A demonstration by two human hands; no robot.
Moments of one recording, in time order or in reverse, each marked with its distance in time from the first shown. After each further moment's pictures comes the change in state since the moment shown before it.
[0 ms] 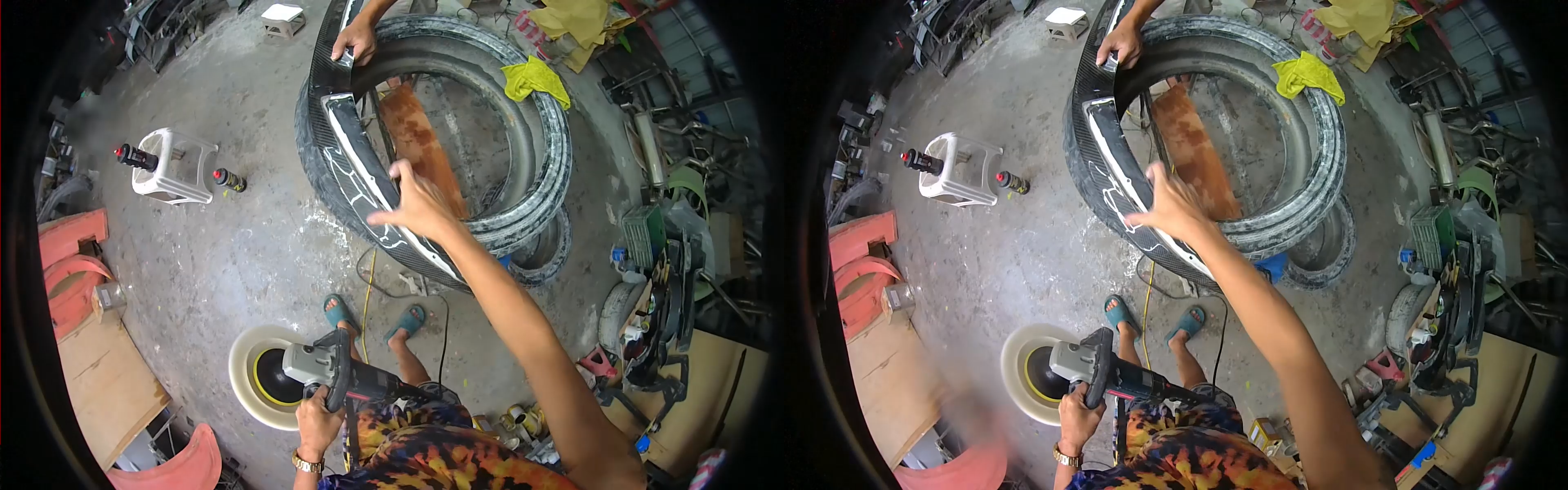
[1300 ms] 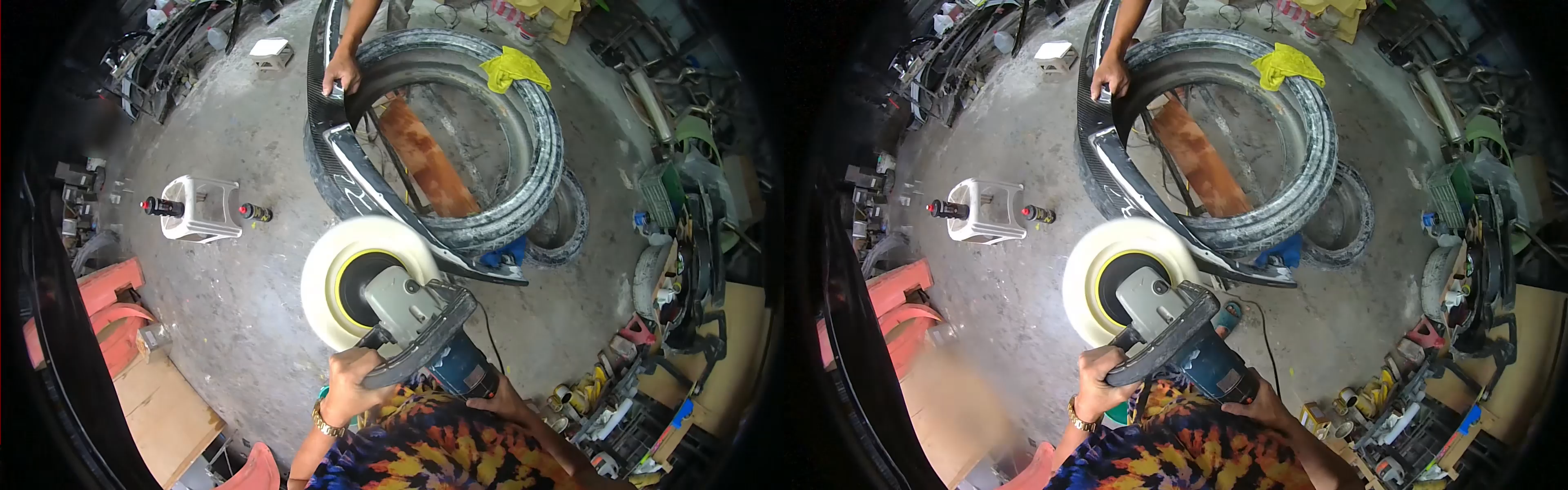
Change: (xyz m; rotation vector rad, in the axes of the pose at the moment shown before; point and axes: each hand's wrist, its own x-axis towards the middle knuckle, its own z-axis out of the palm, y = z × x) left_hand 0.048 0.113 -0.089 -0.217 0.038 0.879; right_hand -0.362 -0.020 0.042 0.942 -0.133 0.519
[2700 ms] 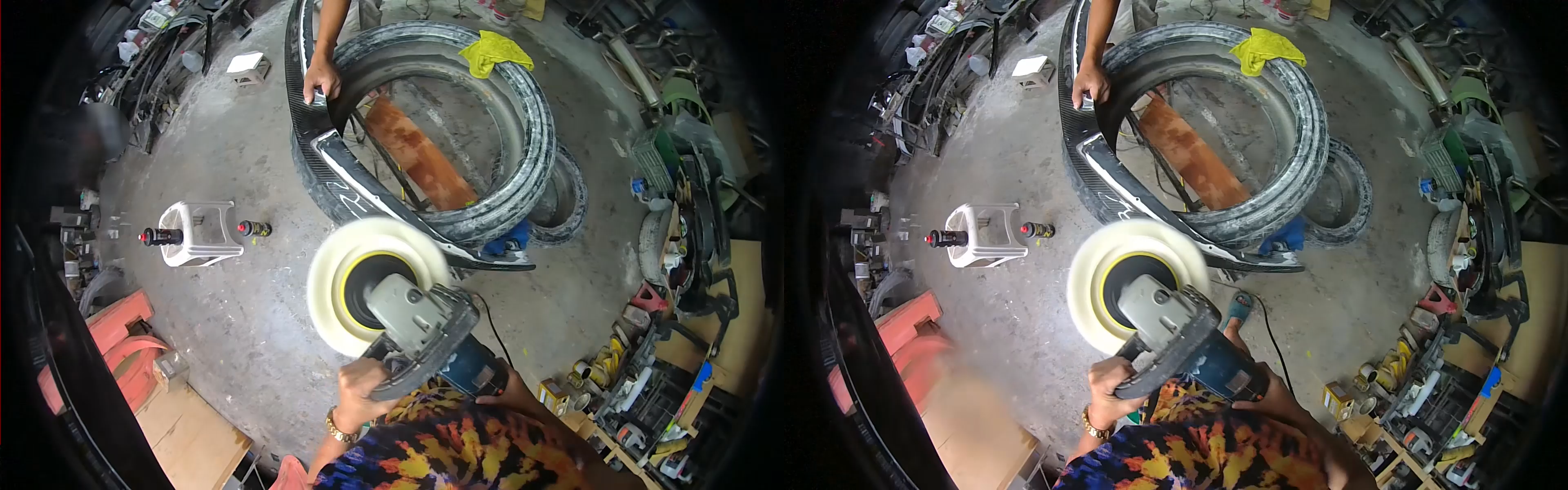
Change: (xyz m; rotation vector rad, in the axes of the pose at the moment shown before) left_hand -0.012 -0.023 -0.013 -0.018 -0.065 0.099; right_hand -0.003 0.007 0.025 -0.082 0.119 0.040
